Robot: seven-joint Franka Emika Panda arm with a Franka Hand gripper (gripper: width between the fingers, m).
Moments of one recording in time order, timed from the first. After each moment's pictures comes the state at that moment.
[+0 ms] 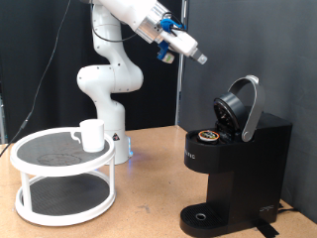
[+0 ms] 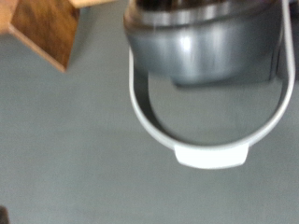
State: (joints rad) arm -0.01 -0.34 -0.08 -2.23 1.04 1.98 2.16
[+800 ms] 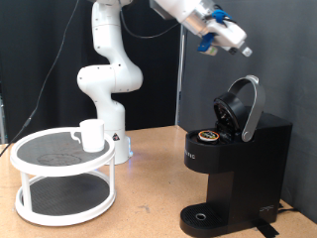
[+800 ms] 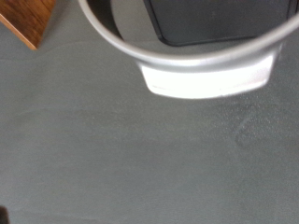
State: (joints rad) arm 0.03 -0.28 0.15 -2.15 0.99 2.16 2.33
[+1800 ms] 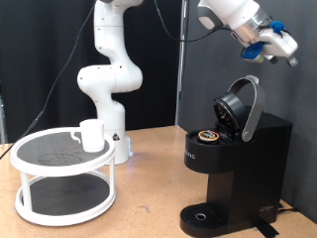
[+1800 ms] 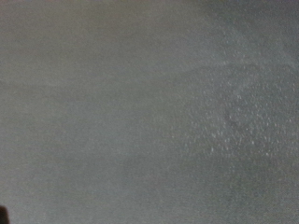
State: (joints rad) arm 0.06 -0.11 0.40 -2.03 0.90 2.37 2.51
